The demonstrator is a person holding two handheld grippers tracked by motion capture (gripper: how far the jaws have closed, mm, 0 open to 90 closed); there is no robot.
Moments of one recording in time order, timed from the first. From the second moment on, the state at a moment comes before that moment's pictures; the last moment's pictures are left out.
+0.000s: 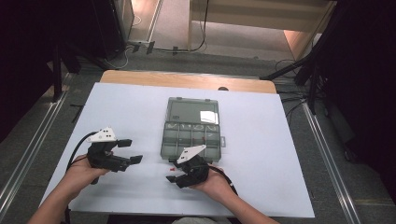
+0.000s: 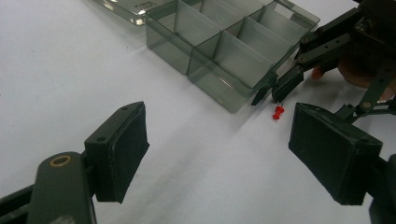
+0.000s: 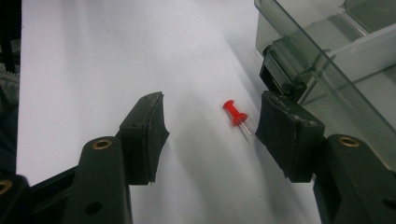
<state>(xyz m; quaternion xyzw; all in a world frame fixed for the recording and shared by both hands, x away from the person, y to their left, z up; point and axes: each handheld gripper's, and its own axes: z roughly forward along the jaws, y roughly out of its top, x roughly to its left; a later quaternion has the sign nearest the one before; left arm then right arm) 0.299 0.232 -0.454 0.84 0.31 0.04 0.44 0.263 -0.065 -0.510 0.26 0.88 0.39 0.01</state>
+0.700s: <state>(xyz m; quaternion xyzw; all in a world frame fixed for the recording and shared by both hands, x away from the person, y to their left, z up) 0.299 0.232 -0.454 0.84 0.31 0.04 0.44 0.264 -0.062 -0.512 0.25 0.88 0.39 0.02</state>
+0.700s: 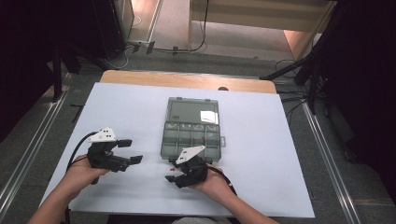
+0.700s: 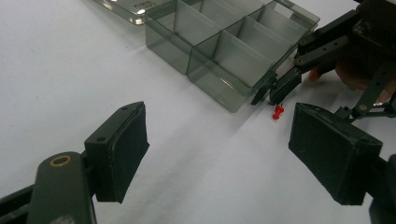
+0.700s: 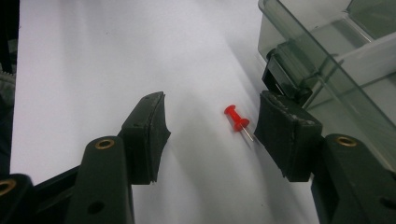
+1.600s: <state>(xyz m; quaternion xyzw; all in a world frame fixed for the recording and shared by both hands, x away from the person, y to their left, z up) 0.299 0.232 -0.454 0.84 0.31 0.04 0.44 0.263 -0.059 -0.514 0.26 0.88 0.39 0.05</state>
